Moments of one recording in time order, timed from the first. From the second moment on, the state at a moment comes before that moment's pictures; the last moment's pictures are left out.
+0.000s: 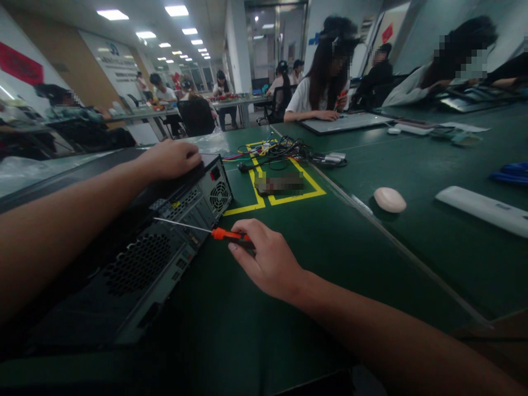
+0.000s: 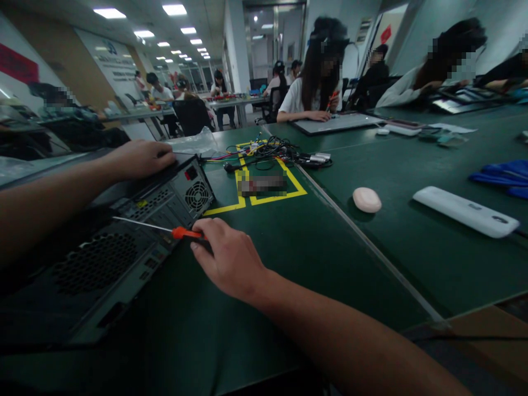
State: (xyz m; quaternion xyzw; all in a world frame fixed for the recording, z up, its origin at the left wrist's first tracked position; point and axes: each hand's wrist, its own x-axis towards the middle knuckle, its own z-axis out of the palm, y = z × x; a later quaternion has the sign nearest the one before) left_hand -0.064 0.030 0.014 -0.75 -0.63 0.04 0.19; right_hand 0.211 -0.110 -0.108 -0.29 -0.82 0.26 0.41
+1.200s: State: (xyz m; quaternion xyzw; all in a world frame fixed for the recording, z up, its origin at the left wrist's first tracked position) left_hand -0.065 0.030 0.013 -0.75 -0.64 0.04 0.18; right_hand 0.214 -0.111 -0.102 -0.30 -0.82 0.28 0.40
